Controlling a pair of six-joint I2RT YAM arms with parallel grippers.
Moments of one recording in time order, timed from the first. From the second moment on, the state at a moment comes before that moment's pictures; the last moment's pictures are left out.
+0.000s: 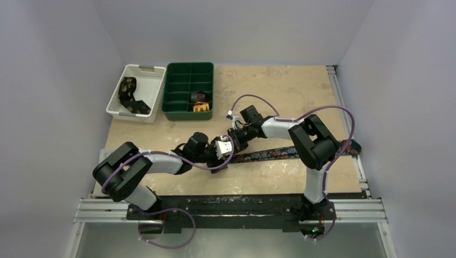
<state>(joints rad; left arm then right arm) -0.73 1.51 0.45 0.43 0.42 0.35 0.61 1.93 1.08 -0.21 -0.79 0.30</state>
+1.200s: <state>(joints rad) -0.69 1.41 0.45 0.40 0.37 0.23 0.58 1.95 1.10 -0.29 -0.77 0.21</state>
